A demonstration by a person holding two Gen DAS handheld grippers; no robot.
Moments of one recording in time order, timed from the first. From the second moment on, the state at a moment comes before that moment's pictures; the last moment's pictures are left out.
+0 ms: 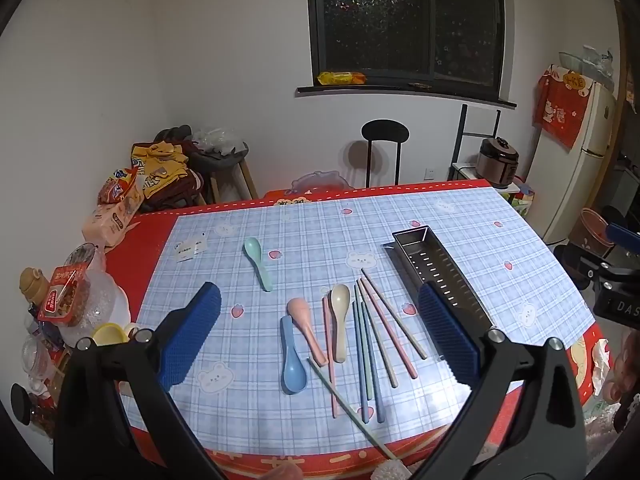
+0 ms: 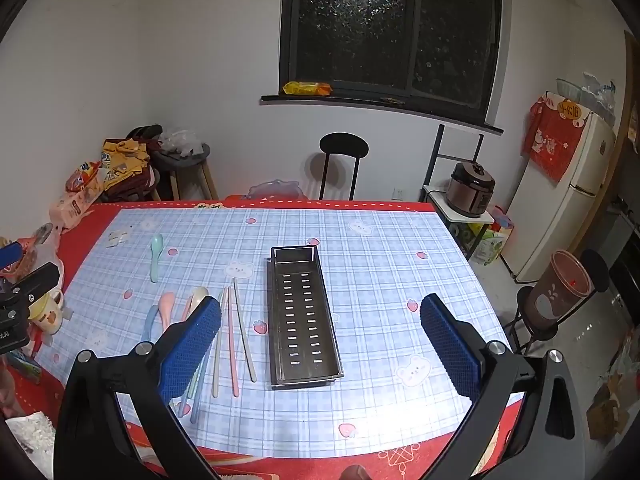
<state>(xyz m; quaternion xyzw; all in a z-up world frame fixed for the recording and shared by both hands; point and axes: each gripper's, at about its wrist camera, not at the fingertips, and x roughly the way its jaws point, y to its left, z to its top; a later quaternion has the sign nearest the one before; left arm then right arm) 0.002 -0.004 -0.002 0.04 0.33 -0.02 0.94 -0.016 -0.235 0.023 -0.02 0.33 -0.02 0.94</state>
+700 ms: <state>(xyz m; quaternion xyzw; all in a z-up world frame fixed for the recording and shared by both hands) 0.000 -0.008 -0.001 0.04 0.33 -0.03 0.94 -0.016 -0.237 0.024 -0.01 0.34 -0.02 0.94</state>
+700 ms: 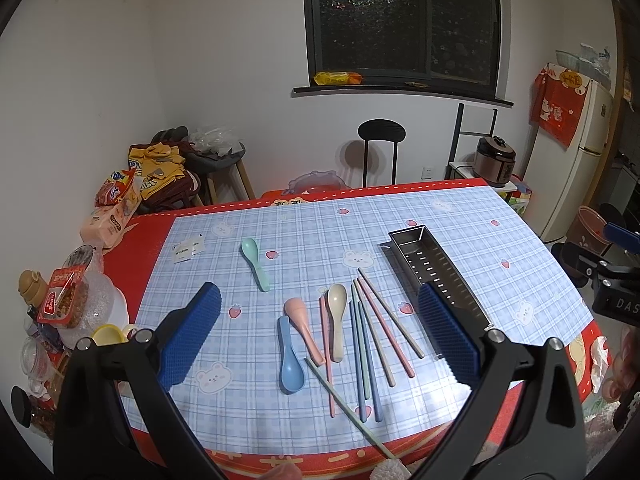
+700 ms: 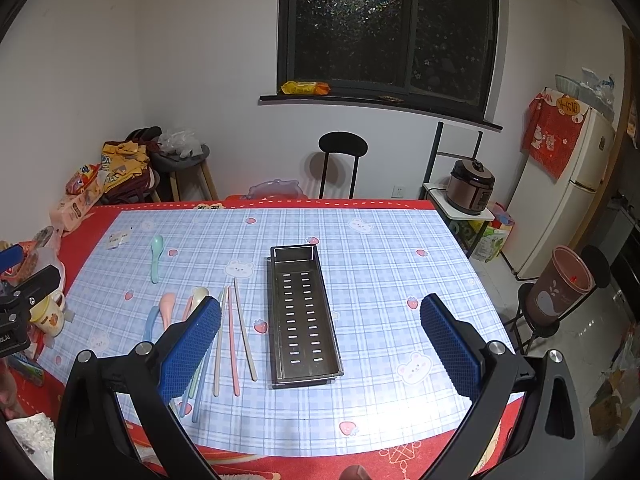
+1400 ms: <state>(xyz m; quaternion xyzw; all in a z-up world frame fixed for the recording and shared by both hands) 0.001 -0.009 -0.001 0.04 0.33 -0.03 0.94 -0.014 -0.238 0.022 -0.01 0.34 -0.02 0.94</state>
